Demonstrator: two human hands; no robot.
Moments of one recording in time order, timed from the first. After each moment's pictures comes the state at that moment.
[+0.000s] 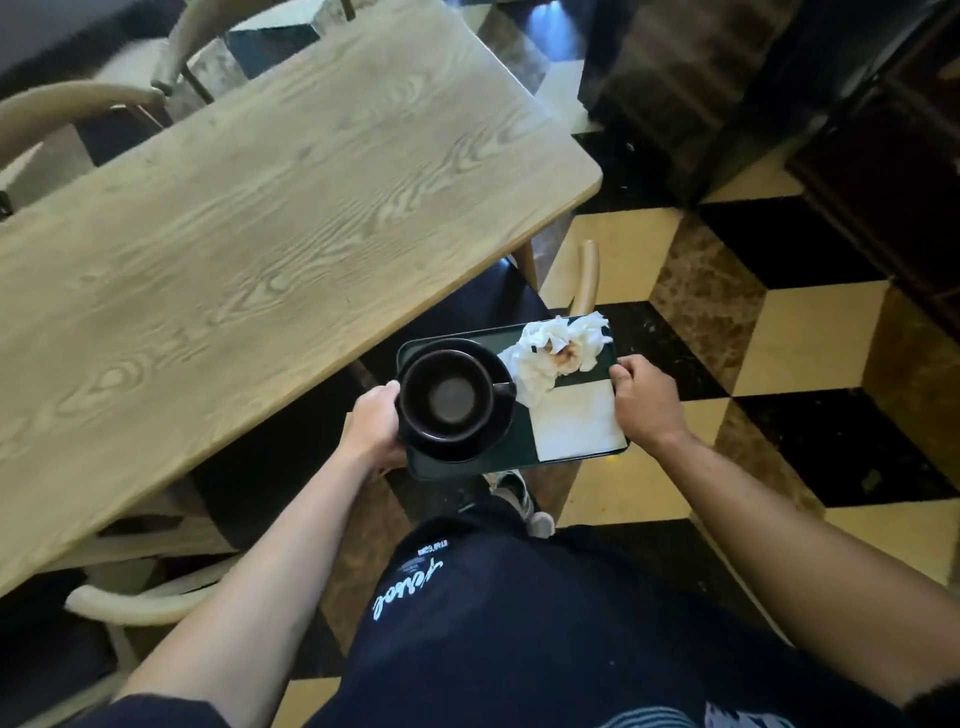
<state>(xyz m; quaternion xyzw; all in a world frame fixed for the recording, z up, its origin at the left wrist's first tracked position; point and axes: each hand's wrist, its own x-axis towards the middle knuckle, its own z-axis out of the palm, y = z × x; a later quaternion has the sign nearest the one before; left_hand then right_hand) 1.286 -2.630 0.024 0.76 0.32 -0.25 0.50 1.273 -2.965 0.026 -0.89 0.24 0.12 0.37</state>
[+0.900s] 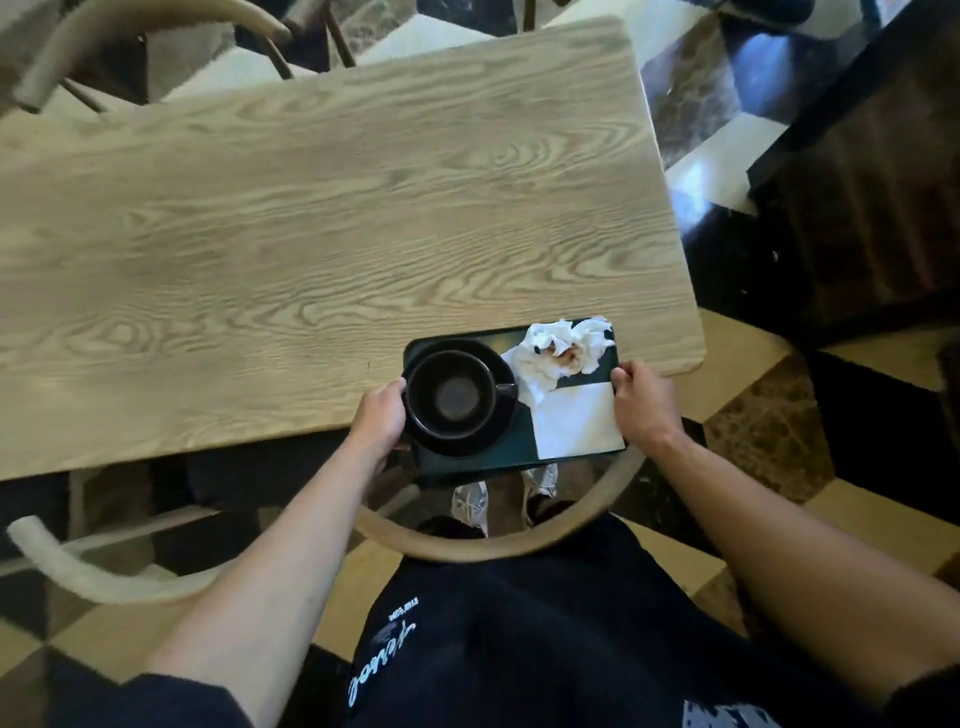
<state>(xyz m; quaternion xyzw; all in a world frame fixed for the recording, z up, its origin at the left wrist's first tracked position) 1.461 -2.645 -0.015 0.67 0.50 -0.15 0.53 1.592 -2.950 -0.008 -0.91 0.07 0.28 0.31</state>
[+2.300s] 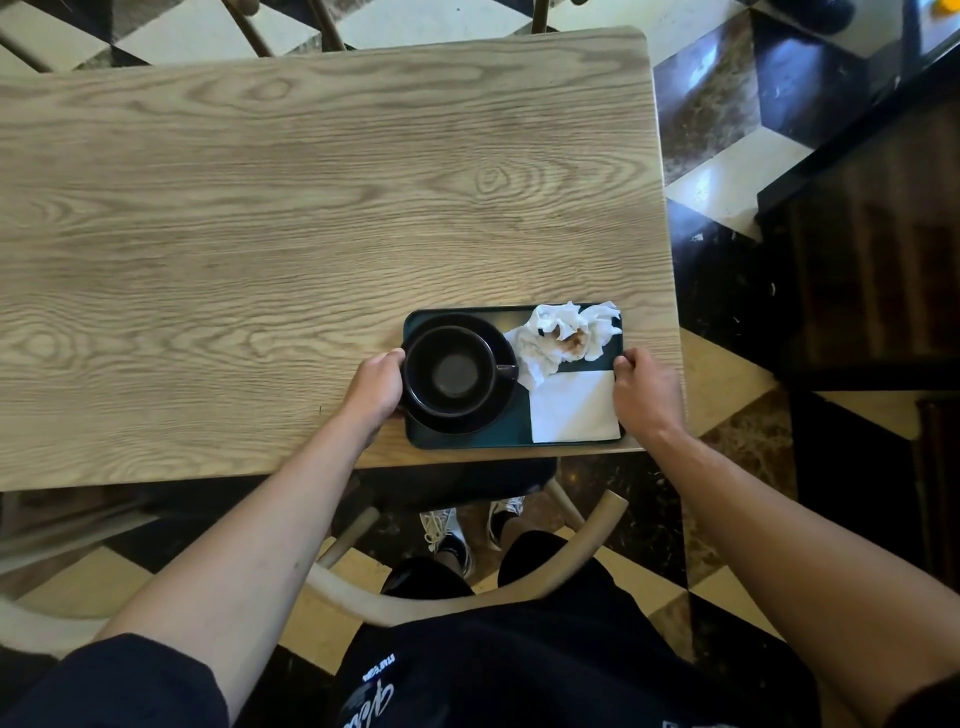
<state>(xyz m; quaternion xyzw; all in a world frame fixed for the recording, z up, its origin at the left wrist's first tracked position) 1.586 -2.649 -0.037 0.63 0.51 -0.14 0.57 1.715 -2.943 -0.029 -0.93 0.06 0.27 0.26</state>
